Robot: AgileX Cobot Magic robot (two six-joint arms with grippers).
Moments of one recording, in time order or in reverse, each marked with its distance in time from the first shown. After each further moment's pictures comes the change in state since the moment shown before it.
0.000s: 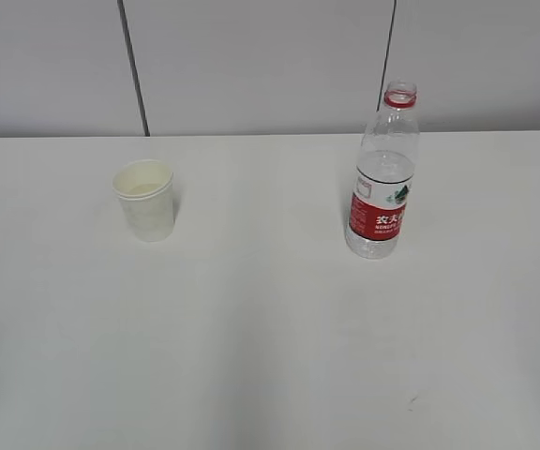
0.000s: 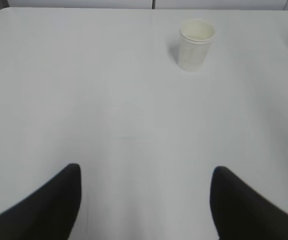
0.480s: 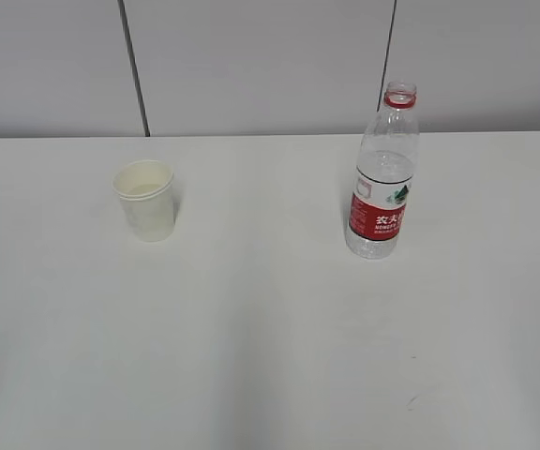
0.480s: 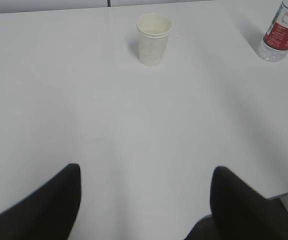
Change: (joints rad) left arm -0.170 0.000 0.000 -0.003 0.000 0.000; right arm 0.058 0.002 0.000 0.045 0.000 0.000
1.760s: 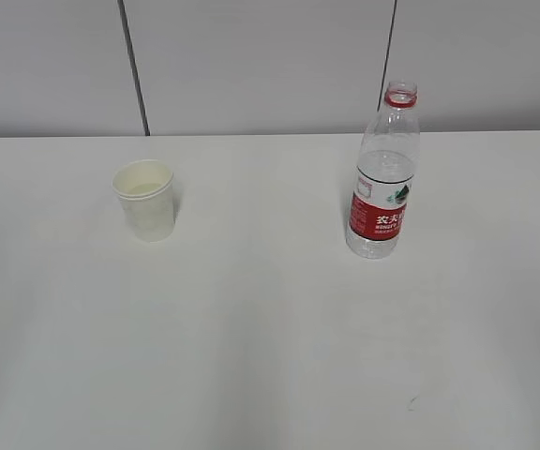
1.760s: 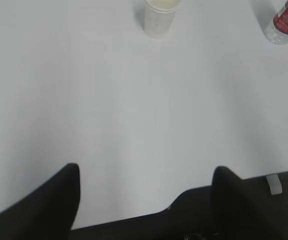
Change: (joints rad) left arm 0.000 0.322 -0.274 0.006 0.163 -0.094; right arm 0.000 0.478 -0.173 0.012 0.093 0.099
